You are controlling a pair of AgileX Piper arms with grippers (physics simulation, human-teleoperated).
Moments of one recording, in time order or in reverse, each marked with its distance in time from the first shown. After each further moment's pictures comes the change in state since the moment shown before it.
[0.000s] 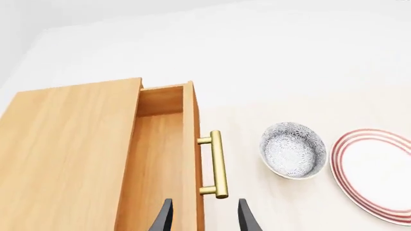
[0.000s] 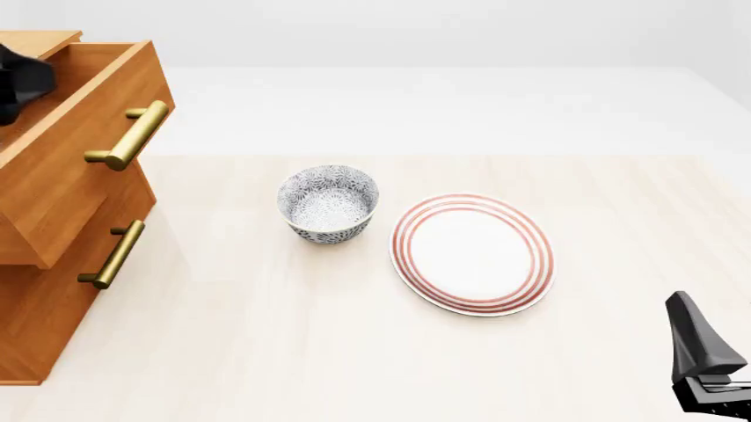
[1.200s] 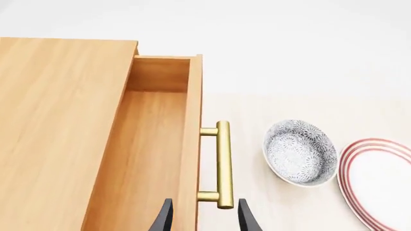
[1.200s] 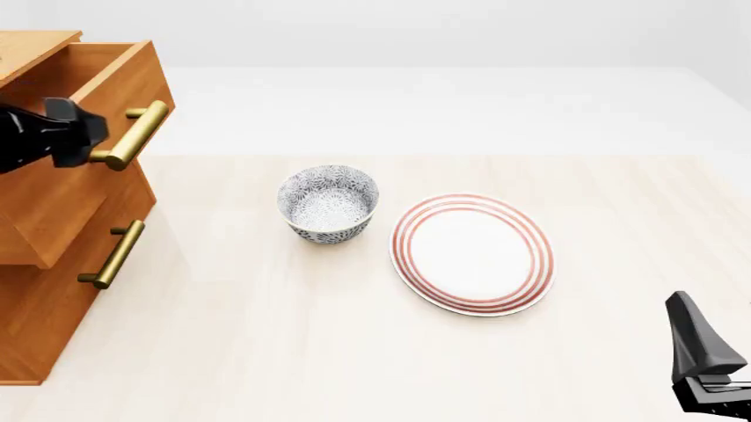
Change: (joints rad) left arm 0.029 0.090 0.207 -0.227 -0.131; right arm 0.000 0.000 0.000 0.000 0.000
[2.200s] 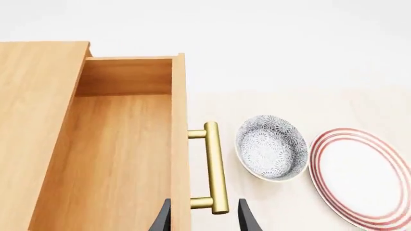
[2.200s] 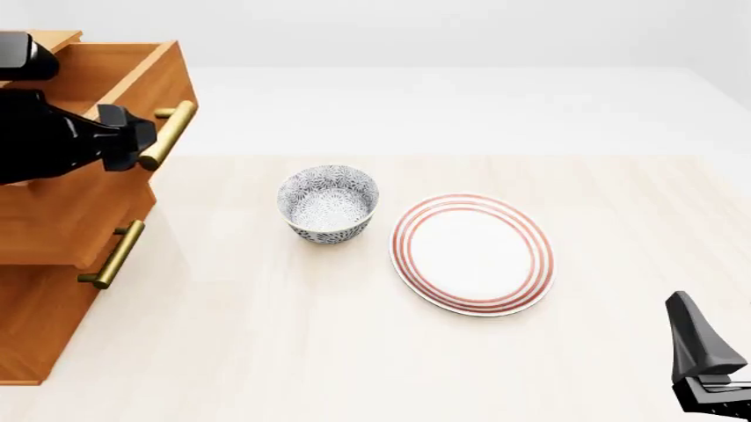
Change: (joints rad) left arm -0.136 0.043 0.016 -0.053 -0.081; right arm 0.000 0.000 0.000 0.000 0.000
